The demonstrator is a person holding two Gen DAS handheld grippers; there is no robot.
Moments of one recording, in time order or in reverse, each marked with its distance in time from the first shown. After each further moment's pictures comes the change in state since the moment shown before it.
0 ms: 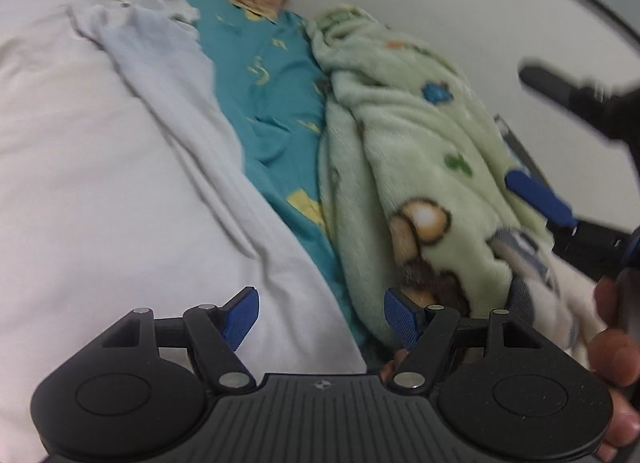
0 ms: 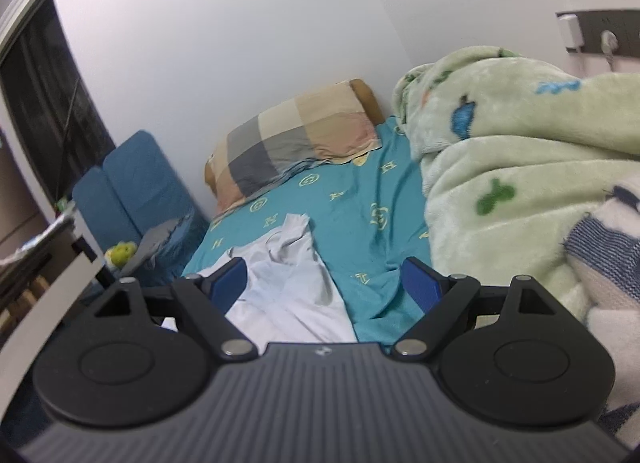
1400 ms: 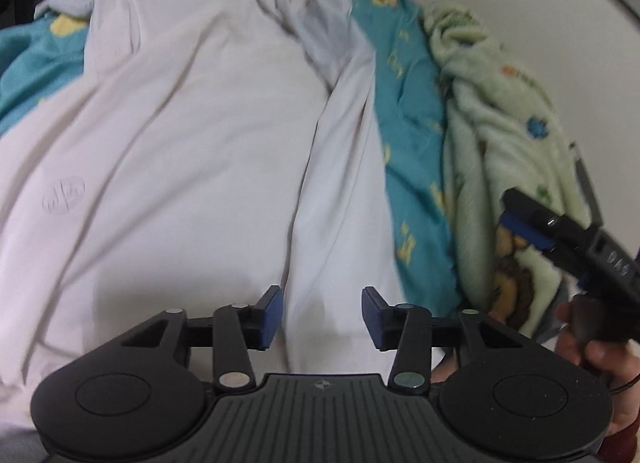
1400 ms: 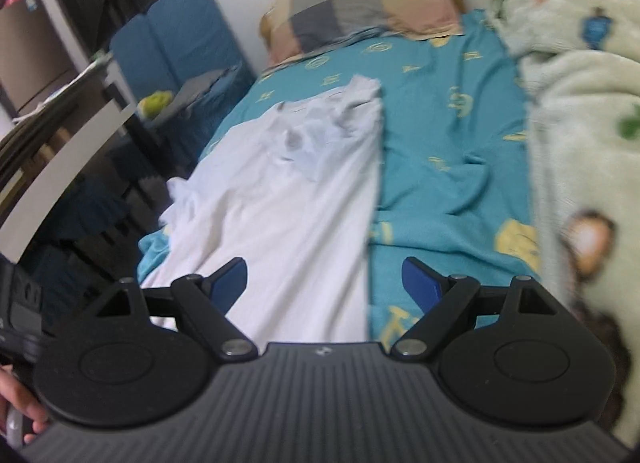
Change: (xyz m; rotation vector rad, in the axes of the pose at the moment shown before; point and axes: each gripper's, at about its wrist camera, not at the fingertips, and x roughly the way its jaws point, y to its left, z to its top) left arm -0.120 0.134 0.052 -0.229 0.112 0.151; right arm 0.081 0.069 -0.037 -0.241 0.425 0.116
